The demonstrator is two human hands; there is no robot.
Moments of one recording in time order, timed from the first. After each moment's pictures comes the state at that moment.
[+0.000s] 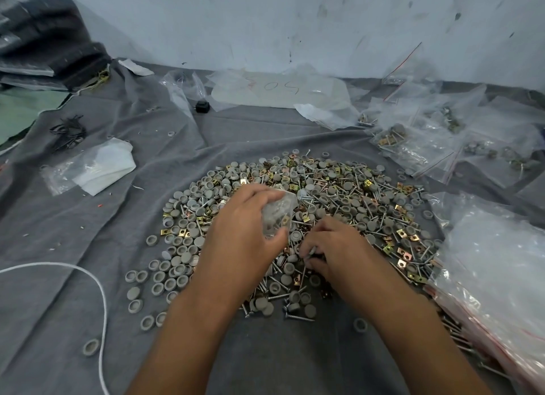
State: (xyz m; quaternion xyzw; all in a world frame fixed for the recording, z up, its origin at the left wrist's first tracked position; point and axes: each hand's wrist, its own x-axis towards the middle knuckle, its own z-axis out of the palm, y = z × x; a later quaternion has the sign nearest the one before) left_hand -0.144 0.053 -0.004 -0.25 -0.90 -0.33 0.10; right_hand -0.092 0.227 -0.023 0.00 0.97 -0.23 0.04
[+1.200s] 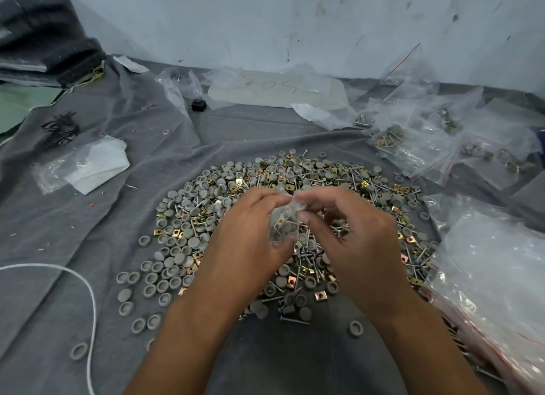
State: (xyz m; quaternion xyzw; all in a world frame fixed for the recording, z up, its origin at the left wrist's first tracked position) left_hand -0.142 0.059 -0.008 -0.29 -0.90 -0.33 0.08; right_hand -0.084 0.218 0.001 -0.10 0.86 -0.35 -0.36
